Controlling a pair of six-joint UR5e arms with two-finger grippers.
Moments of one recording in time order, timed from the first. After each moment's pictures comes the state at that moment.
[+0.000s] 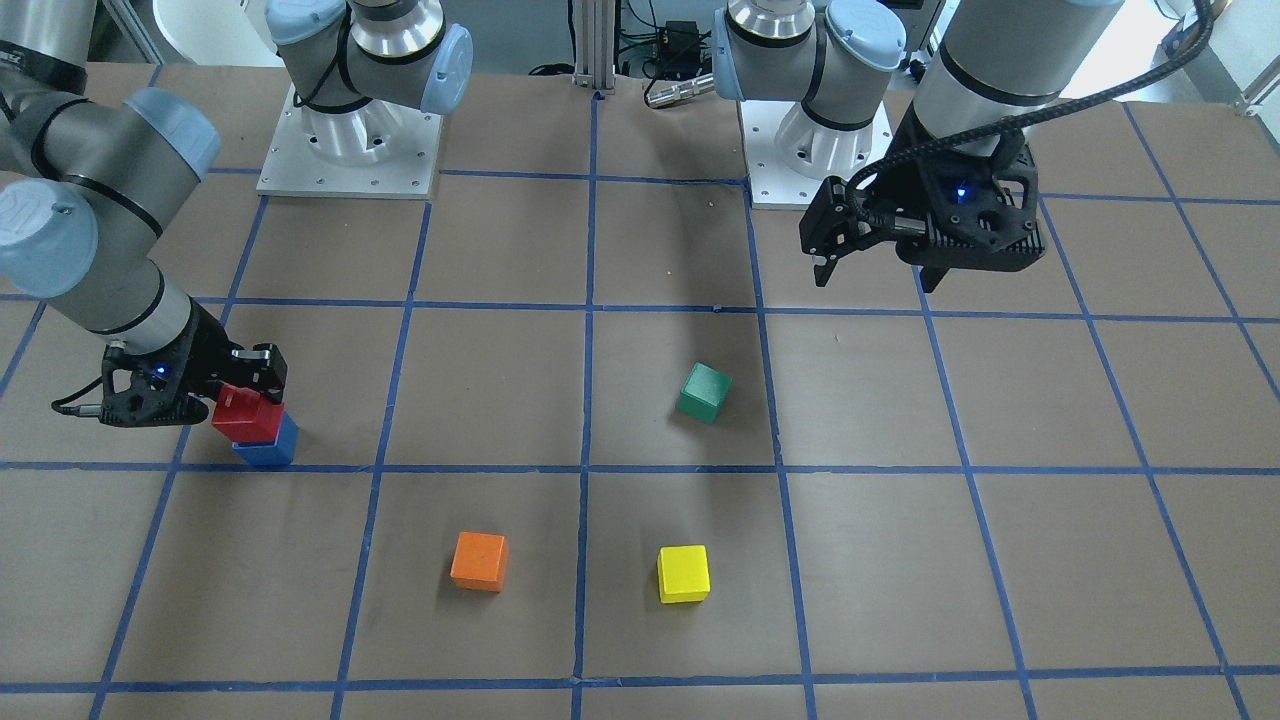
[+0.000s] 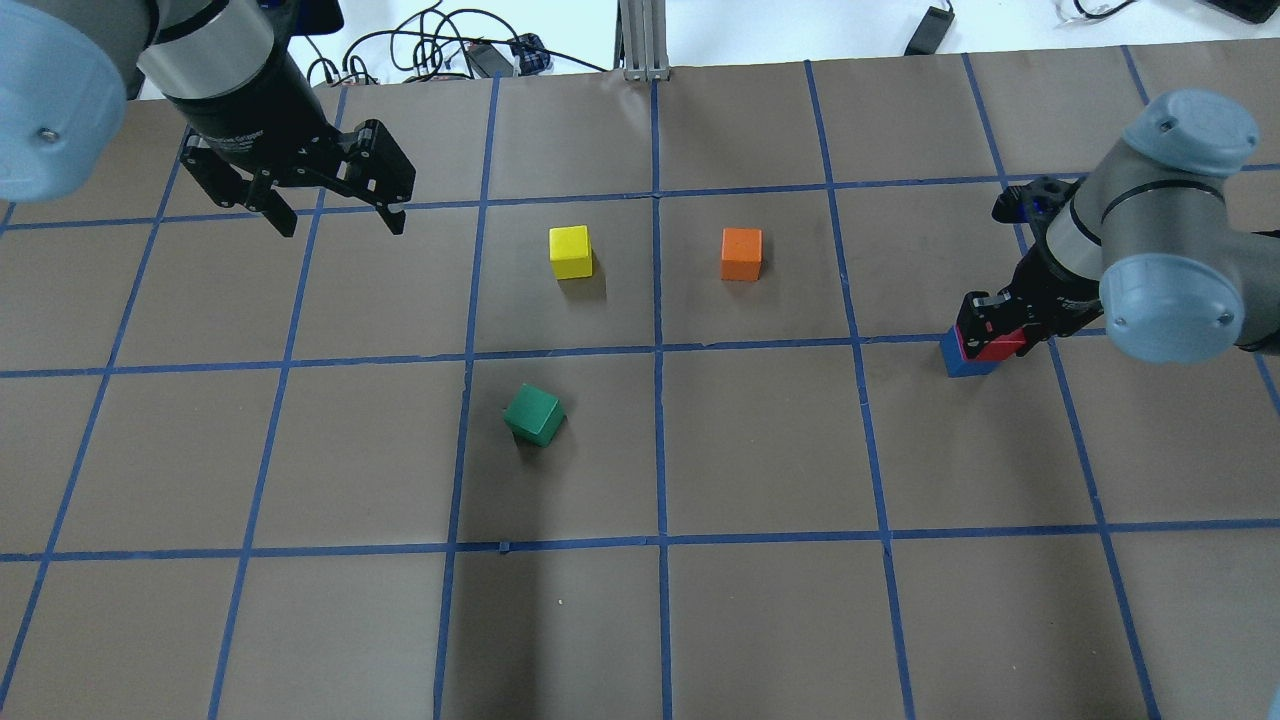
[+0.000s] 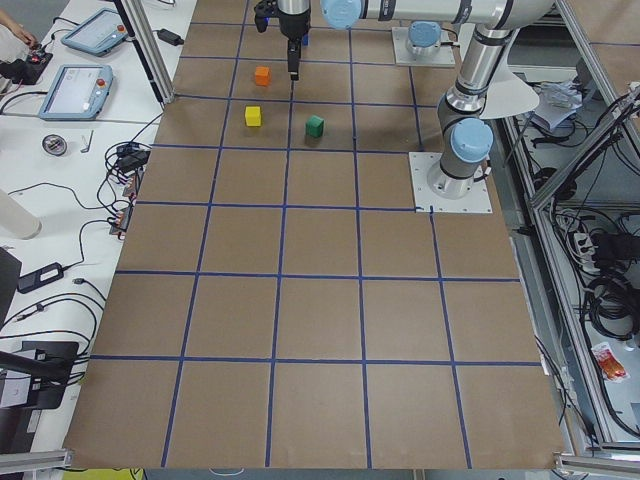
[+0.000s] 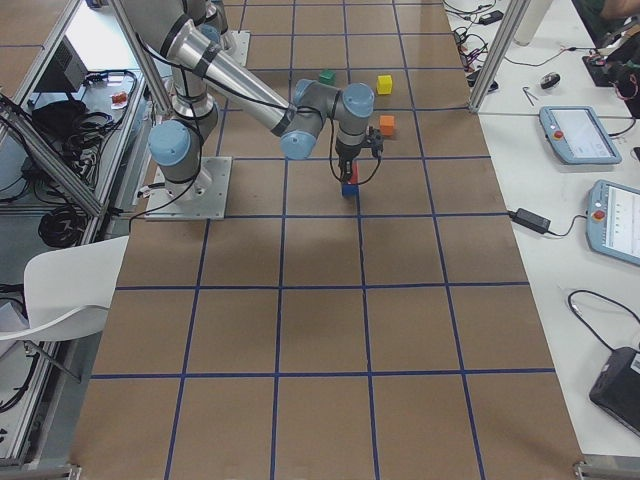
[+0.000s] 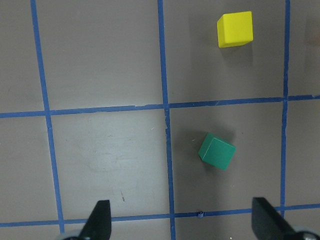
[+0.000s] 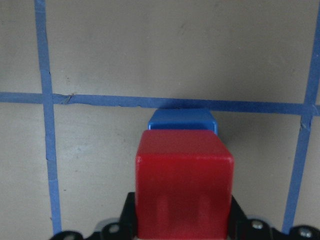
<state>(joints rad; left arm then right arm) -1.56 -1.62 -1.51 -1.58 1.56 0.05 1.26 -1.38 1.99 -2.11 -1.52 -0.35</state>
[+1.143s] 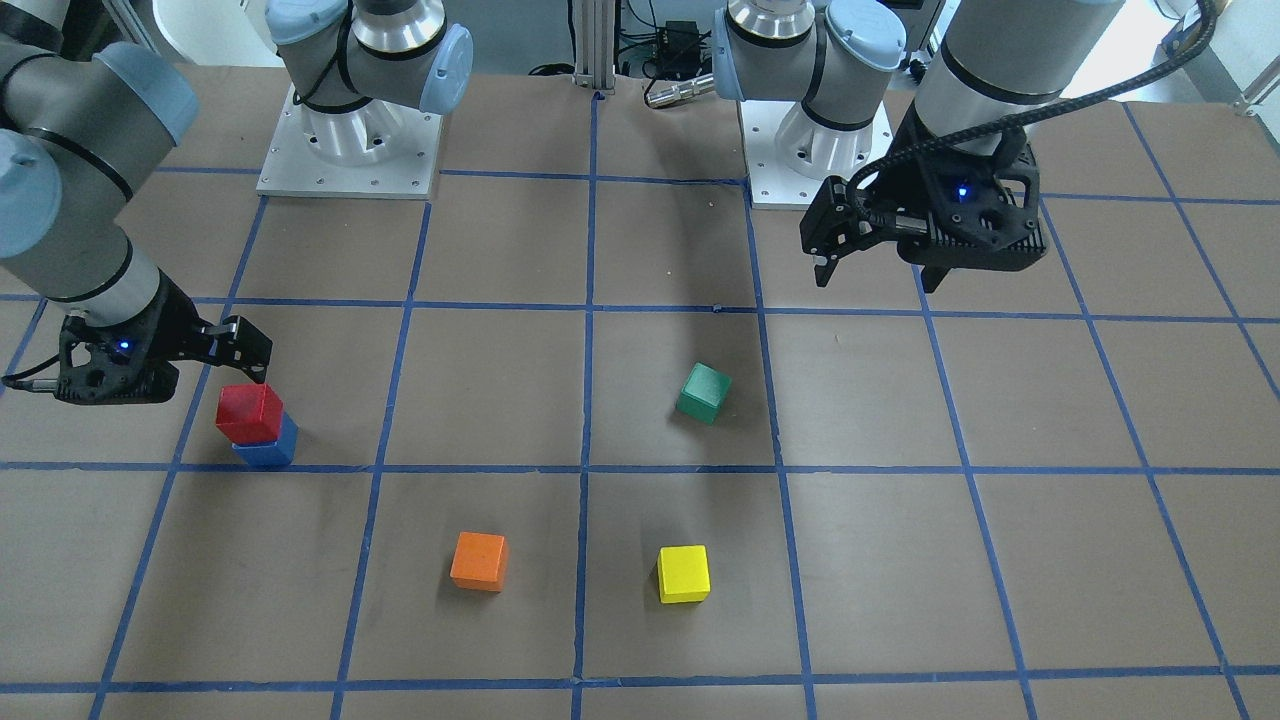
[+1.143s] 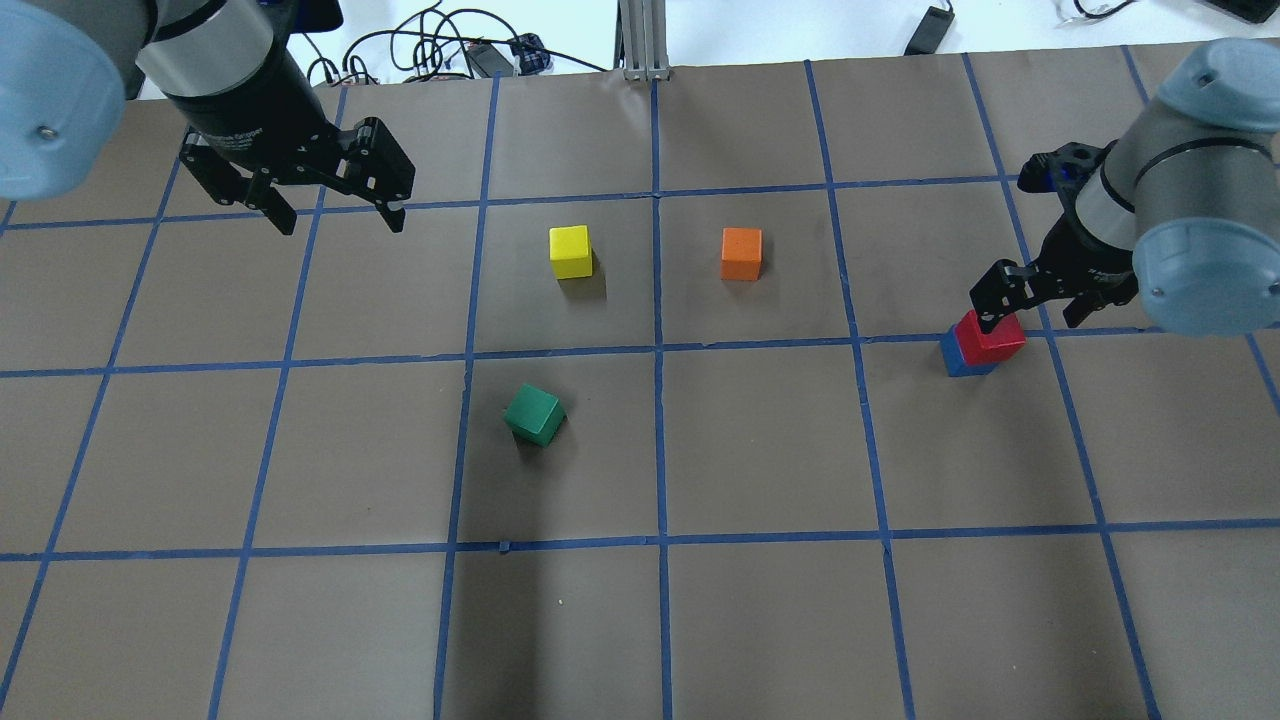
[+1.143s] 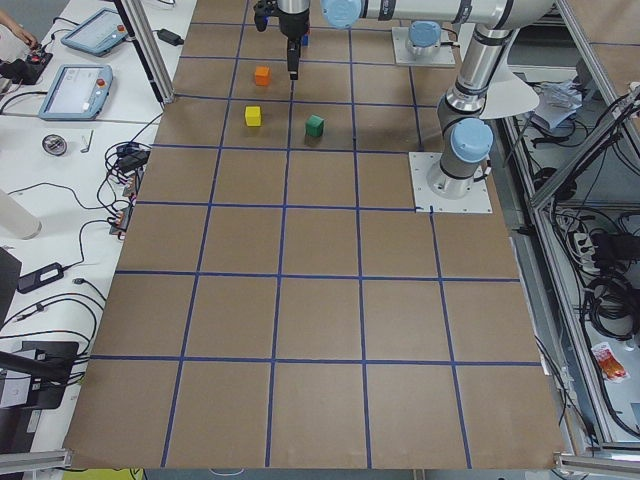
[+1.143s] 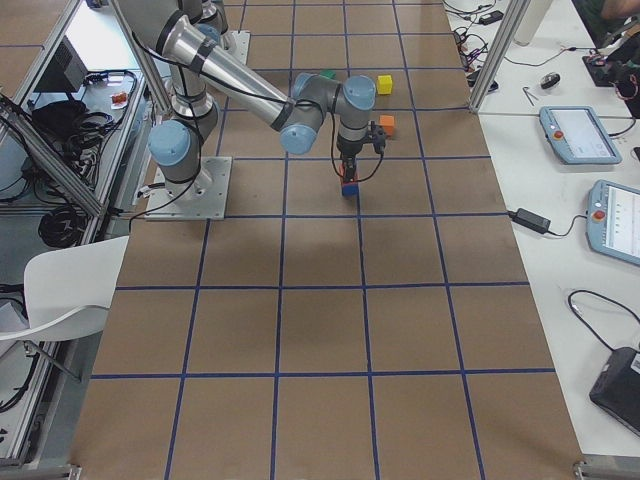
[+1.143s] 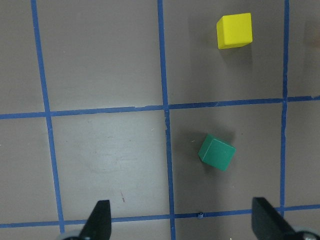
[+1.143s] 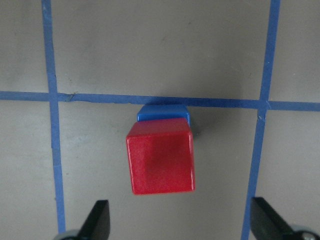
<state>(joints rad) -1.56 -1.62 -1.51 -1.58 1.56 0.05 1.26 -1.46 1.92 -1.98 -1.56 -0.35</state>
